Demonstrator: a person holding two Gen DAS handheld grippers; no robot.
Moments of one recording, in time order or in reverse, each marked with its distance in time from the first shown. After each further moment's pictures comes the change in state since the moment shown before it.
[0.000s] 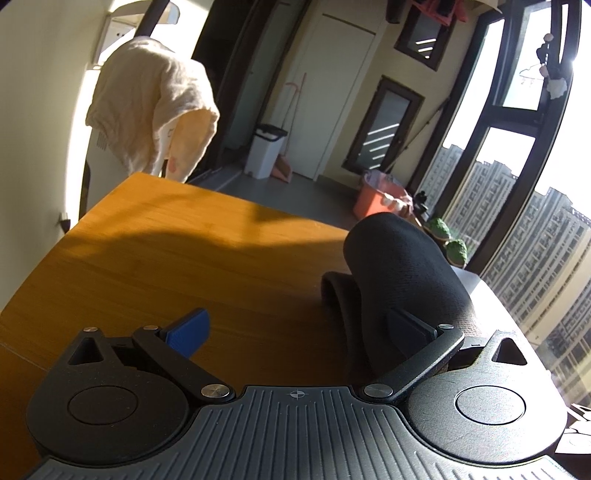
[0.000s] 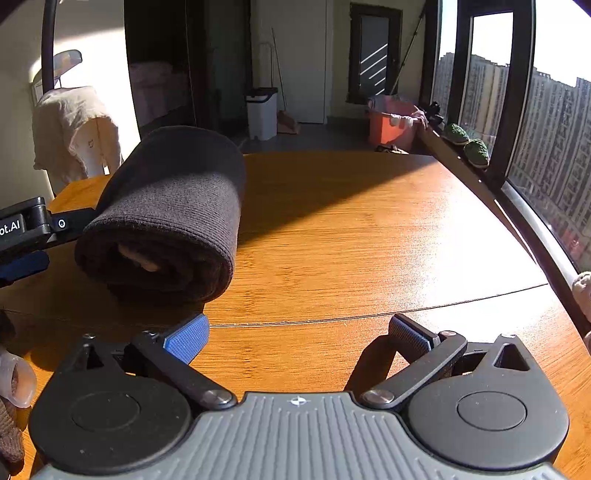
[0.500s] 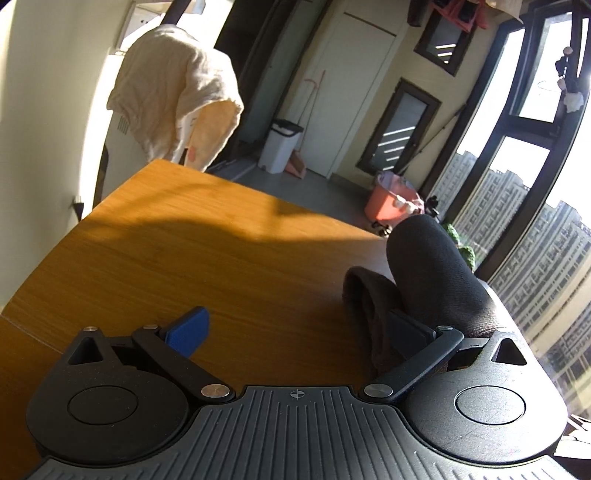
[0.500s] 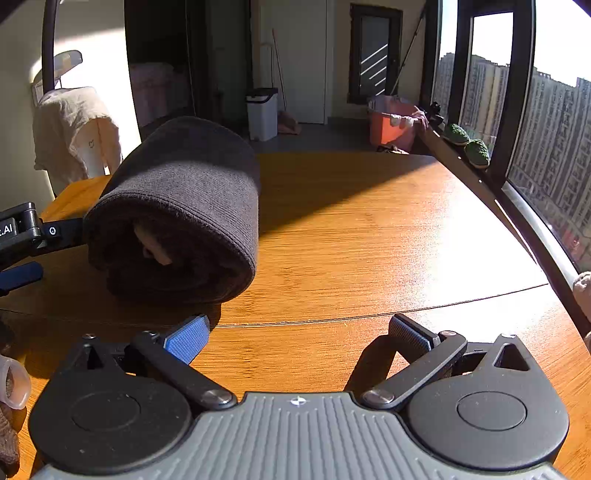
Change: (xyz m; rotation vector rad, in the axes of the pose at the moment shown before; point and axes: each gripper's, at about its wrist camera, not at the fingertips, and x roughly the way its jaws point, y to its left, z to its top) left arm -0.004 0.009 -0.002 -0.056 0.013 0.033; right arm 0.000 0.001 -0.001 0.001 -0.001 0.002
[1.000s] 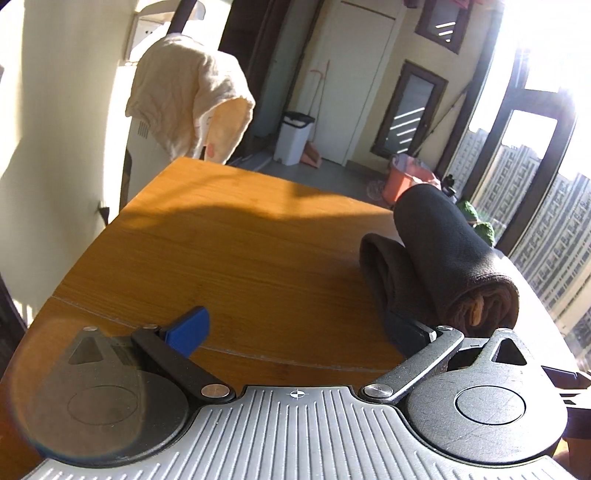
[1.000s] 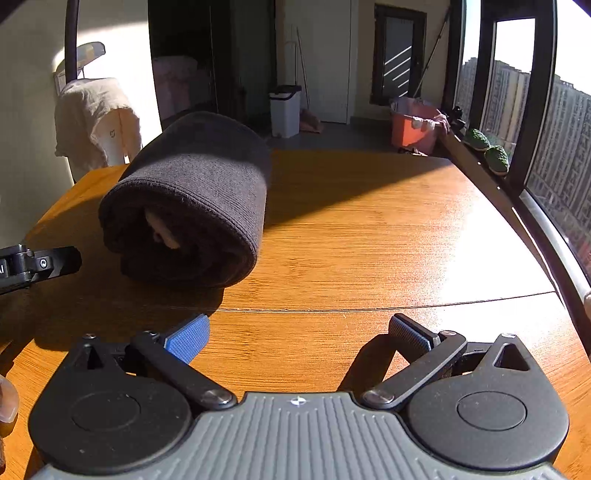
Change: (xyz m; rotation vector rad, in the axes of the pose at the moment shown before) left arm -0.031 -0.010 -0.019 0.104 0.042 0.098; right arm -0.009 -0.016 -0.005 -0.064 0.006 0.075
